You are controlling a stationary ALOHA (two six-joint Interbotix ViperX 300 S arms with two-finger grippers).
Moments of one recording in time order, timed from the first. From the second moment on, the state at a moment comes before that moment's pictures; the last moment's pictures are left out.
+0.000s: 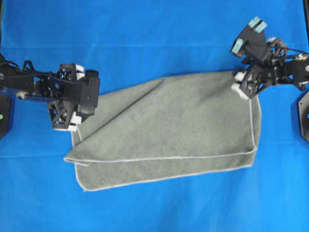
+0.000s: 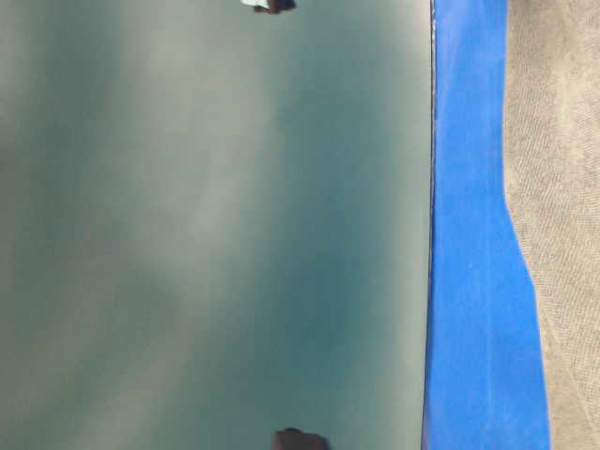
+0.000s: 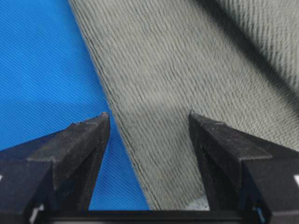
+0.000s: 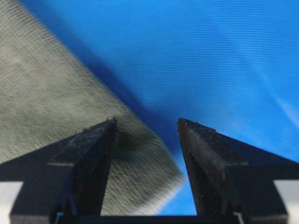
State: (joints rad) left arm 0.11 -0.11 0.98 -0.02 0.19 0.23; right arm -0.31 -0.19 1.04 -0.72 0.33 1.00
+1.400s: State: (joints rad) left arm 0.10 -0.66 0.73 -0.02 0.60 0.17; right arm -0.01 -0.86 0.89 -0.73 0.64 0.96
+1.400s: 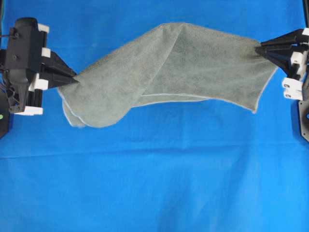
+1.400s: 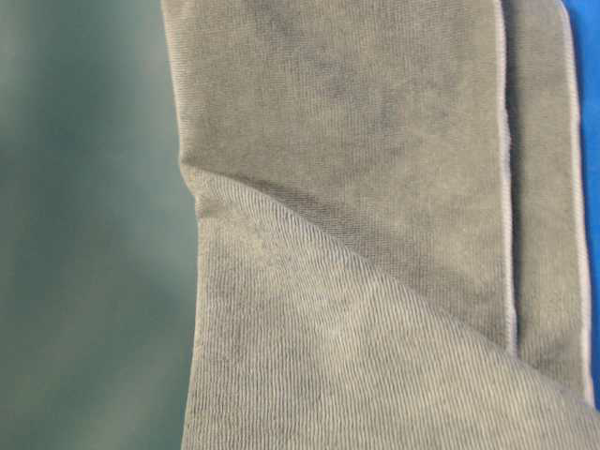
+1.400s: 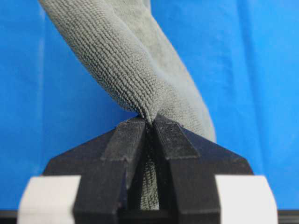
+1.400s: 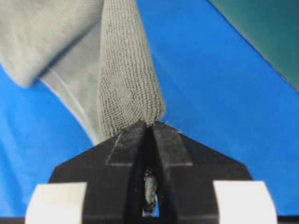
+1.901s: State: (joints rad) left arm -0.24 -0.61 0.73 -0.04 0.25 0.09; right arm -0.33 -0.60 0.78 -0.84 0.66 0.96
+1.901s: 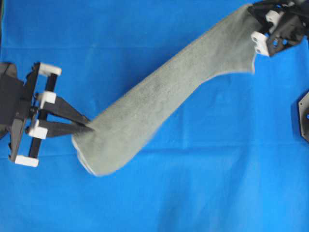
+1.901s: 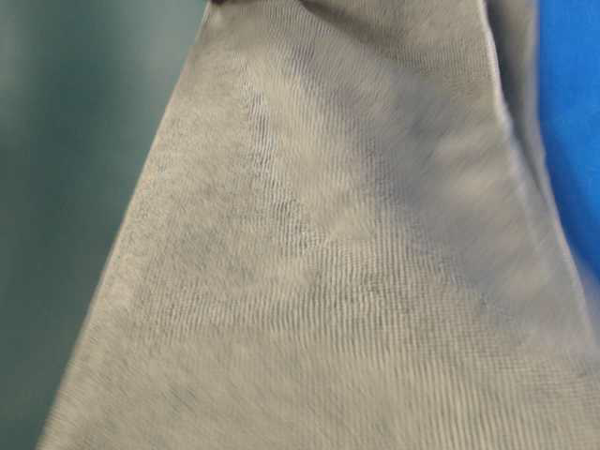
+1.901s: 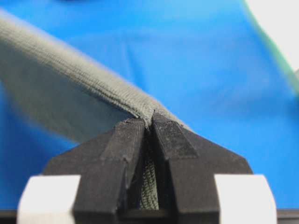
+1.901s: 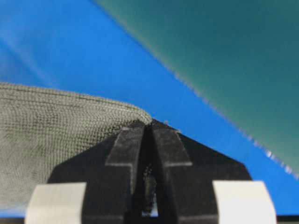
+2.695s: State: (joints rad) left arm -0.32 0.12 0.11 -0.04 -0.01 0.12; right arm -0.42 -0.33 0.55 -0.99 0.39 0.96
